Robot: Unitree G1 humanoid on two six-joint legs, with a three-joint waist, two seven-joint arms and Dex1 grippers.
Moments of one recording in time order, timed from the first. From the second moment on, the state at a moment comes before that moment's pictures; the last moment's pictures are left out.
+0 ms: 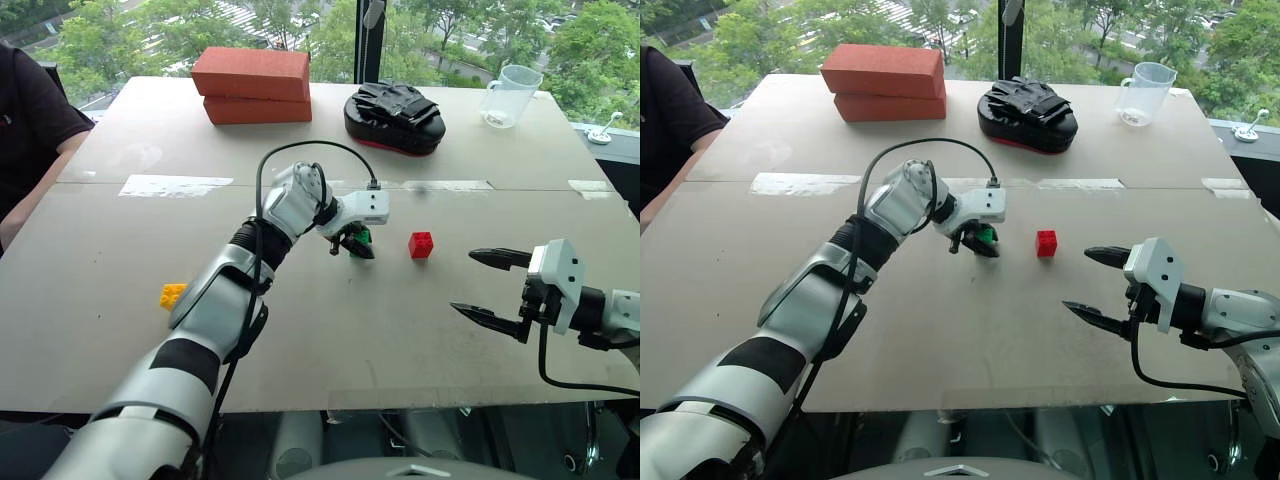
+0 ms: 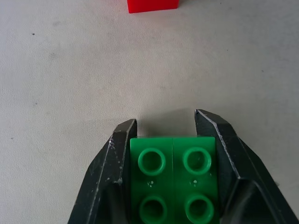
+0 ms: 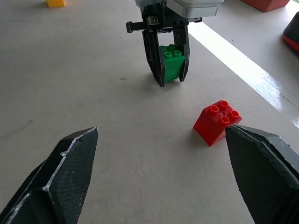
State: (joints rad) left arm -1.14 0.32 -0.52 0.77 0.21 0.28 -1.37; right arm 0.06 -0.82 -0.19 -0.54 0.51 0.41 0.93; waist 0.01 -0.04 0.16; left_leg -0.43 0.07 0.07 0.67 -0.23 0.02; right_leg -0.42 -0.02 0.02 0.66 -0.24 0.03
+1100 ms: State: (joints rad) left arm -0.41 0.92 0.29 -0.28 -0.11 1.43 -1.09; right arm -0.06 -0.76 -0.05 -0.51 0.54 0.40 1.00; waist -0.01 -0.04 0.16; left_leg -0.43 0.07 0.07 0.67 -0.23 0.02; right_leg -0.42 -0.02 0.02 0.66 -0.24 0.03
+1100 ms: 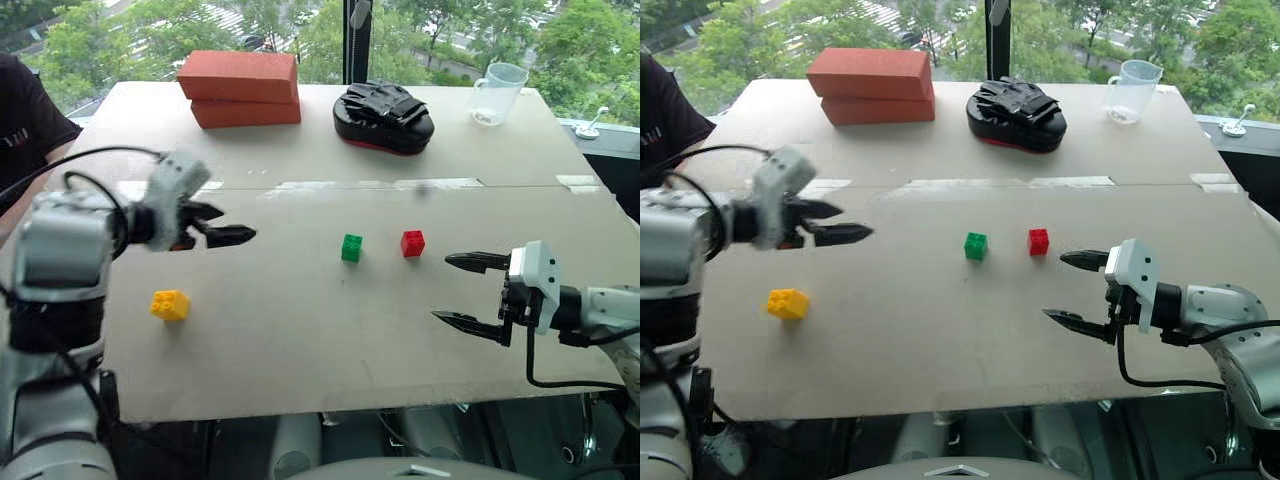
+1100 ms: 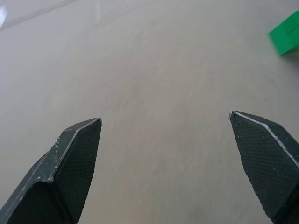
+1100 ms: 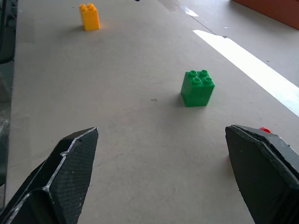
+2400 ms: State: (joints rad) left arm -0.07 0.82 0.46 -0.42 -0.35 1.37 -0.73; right arm -0.13 -0.76 0.02 -0.47 0.56 0.40 1.08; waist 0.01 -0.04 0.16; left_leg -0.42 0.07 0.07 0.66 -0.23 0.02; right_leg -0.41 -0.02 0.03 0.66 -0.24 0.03
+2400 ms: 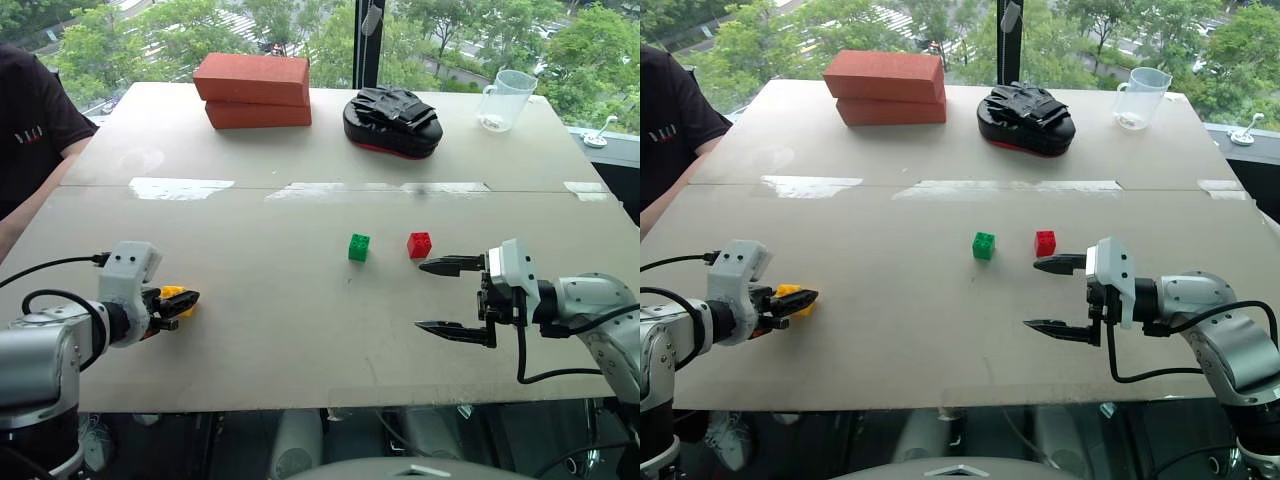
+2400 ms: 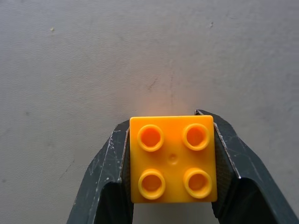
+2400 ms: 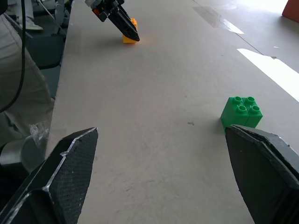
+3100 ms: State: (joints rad) left arm -1.05 0.72 -0.33 0.93 0.05 -0.16 -1.58; right arm 0.02 -0.77 -0.08 -0.66 0.59 0.47 0.93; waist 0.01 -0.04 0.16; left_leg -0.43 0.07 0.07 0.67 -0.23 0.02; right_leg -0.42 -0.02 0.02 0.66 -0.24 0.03
